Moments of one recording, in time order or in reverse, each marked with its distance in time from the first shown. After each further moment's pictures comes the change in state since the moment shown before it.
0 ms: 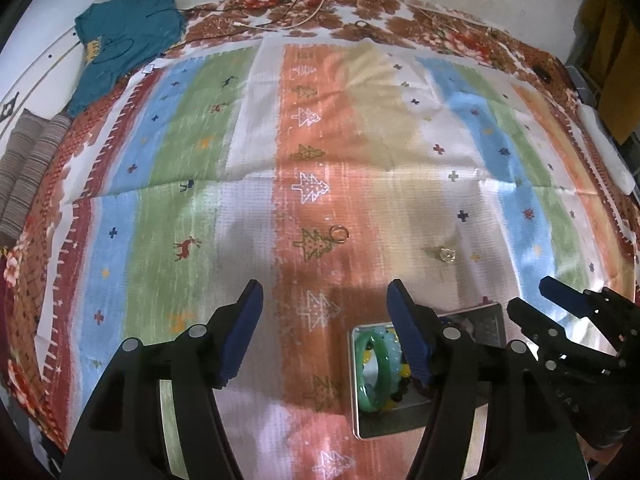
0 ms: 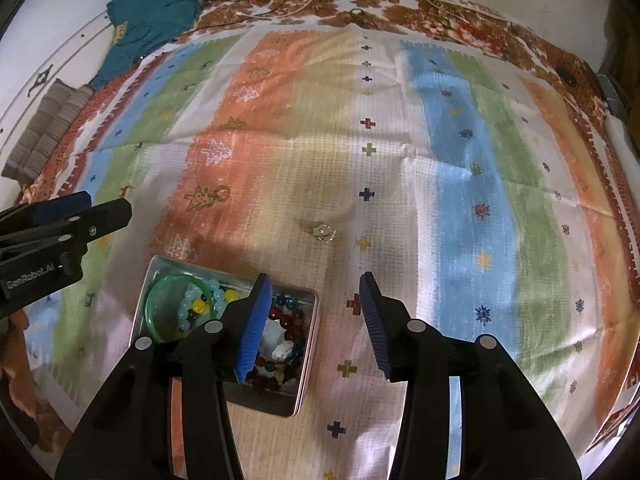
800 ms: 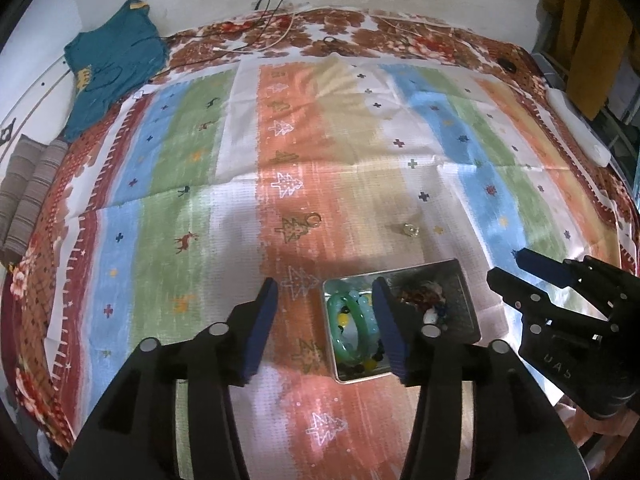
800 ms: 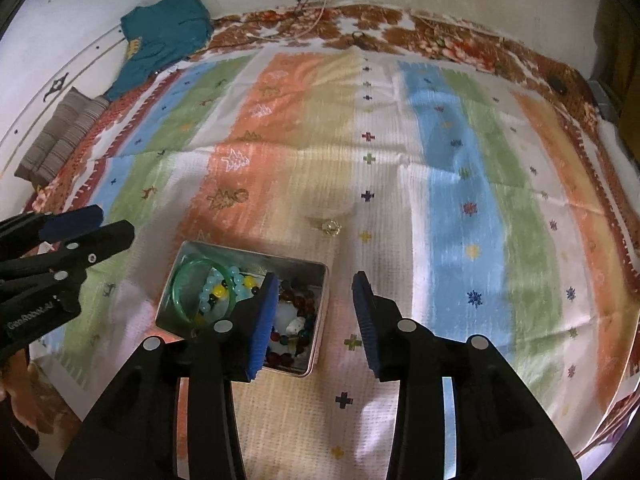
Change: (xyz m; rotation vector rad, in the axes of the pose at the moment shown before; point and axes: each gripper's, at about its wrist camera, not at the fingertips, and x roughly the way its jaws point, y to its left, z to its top) left arm -0.047 -0.017 -0.037 0.085 -0.064 -0.031; right arm -0.036 0.006 -0.027 0.000 -0.077 0.008
